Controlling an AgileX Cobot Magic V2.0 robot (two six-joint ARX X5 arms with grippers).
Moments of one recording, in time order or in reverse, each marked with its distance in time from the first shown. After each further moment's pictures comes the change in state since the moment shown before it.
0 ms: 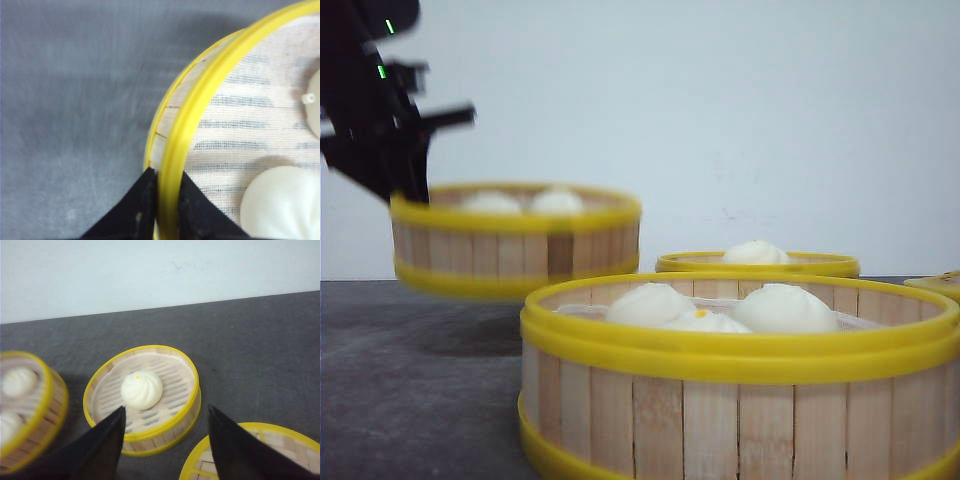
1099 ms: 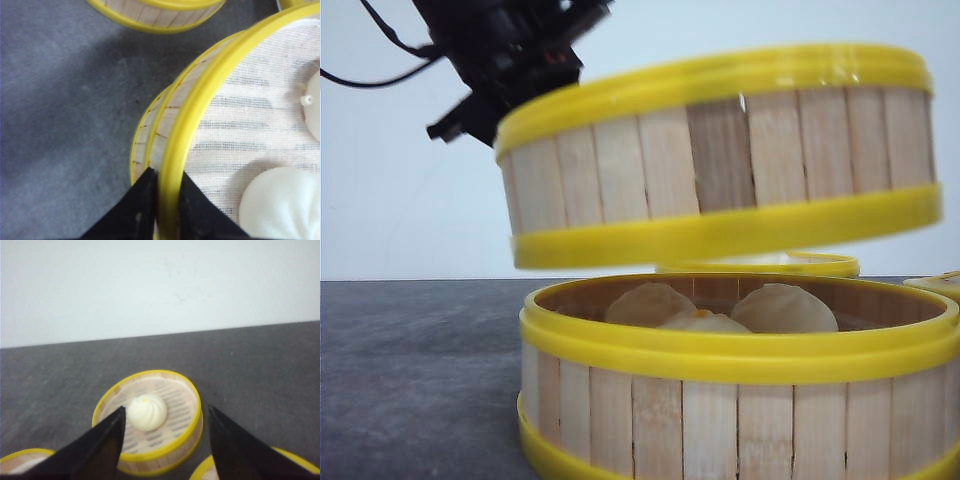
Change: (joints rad) left arm -0.433 -0.006 0.019 -0.146 0.199 0.065; right arm 0.000 -0.055 0.051 -0.023 0.005 -0.001
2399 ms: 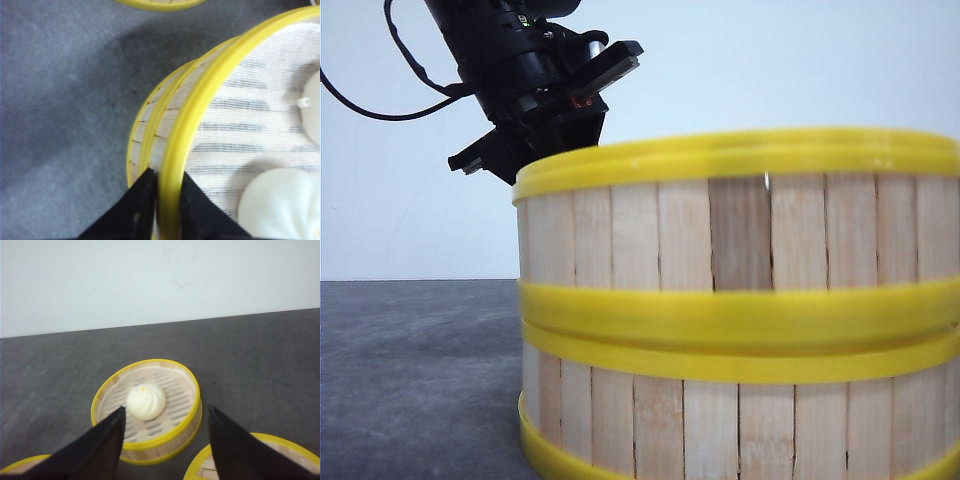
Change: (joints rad) left arm -0.044 0.071 0.004 0.001 -0.032 -0.004; right arm 0.000 0.001 0.000 -0.031 0.000 0.000
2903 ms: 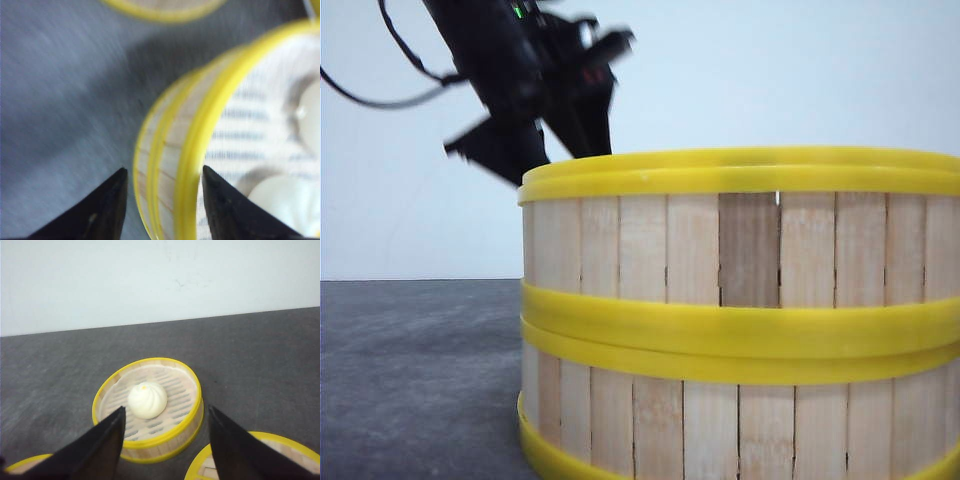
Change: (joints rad) left arm 0.038 -0.069 0.000 0.056 -0.013 0.000; right arm 0.000 0.014 0.000 0.000 -0.021 0.000
